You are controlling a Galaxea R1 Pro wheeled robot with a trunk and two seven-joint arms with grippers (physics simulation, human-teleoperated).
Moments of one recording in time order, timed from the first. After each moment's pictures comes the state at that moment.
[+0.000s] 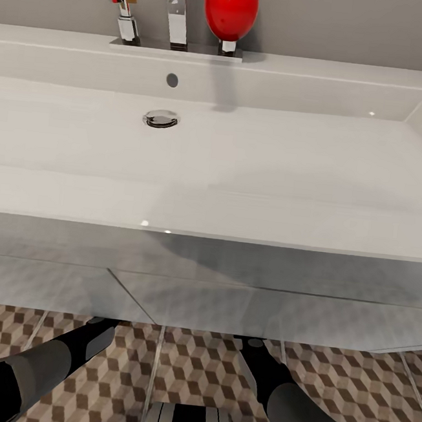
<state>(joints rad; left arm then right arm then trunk) -0.84 0.11 -0.91 -0.23 1.05 -0.14 0.19 -0.72 0.17 0.02 -0.36 0.15 -0.01 -0.28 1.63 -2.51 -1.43</state>
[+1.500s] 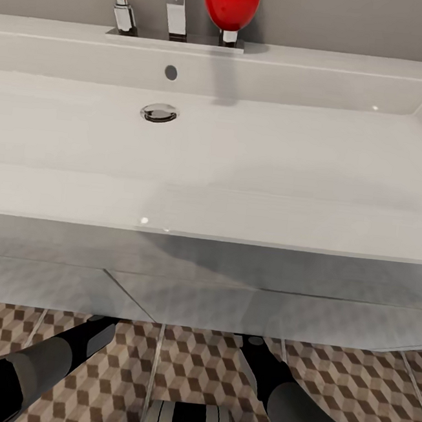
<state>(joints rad) -0.85 0.11 -0.90 -0.23 1.06 -0.14 0.19 -0.72 0.17 0.02 -0.39 0.15 -0.02 -0.28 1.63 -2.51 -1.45</state>
